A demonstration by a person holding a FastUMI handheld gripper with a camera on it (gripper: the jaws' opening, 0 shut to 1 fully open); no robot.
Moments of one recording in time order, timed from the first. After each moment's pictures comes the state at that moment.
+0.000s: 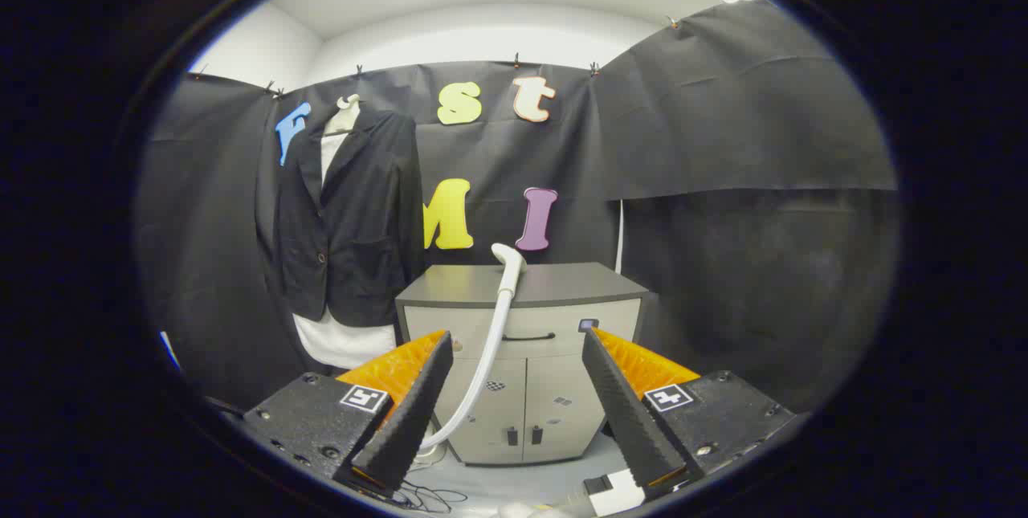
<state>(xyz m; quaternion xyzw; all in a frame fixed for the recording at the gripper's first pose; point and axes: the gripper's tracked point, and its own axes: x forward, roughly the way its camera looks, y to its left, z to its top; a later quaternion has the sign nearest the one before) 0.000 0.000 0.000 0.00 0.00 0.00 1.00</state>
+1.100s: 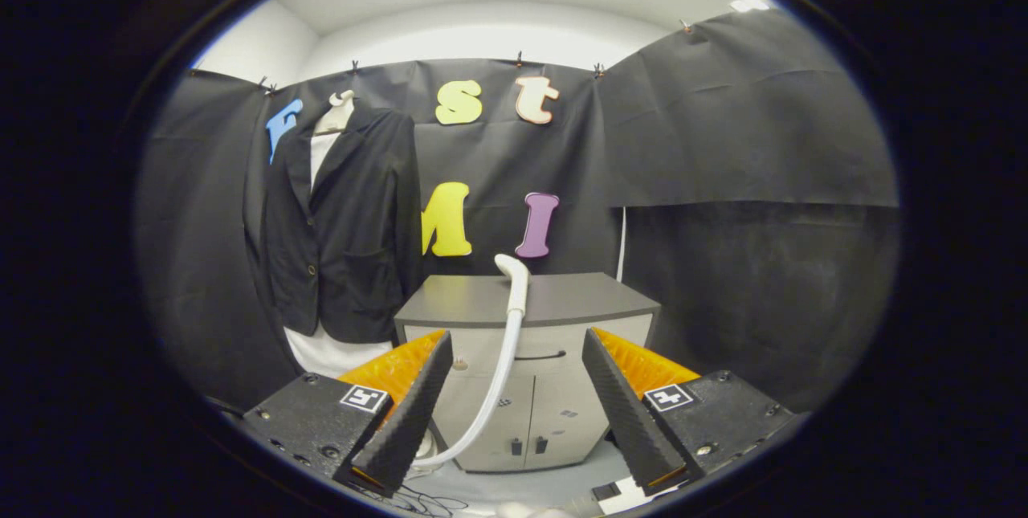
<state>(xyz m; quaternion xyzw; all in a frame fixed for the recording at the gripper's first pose) 0.052 0.029 0.032 0.00 0.00 -0.01 1.00</state>
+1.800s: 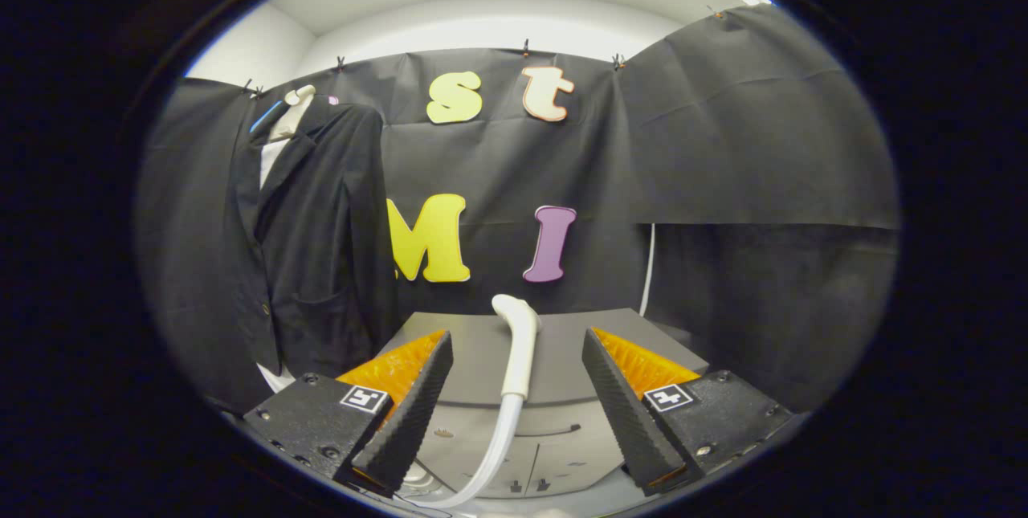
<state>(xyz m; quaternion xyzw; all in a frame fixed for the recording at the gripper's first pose) 0.234 0.029 0.099 0.00 0.00 0.02 1.00</state>
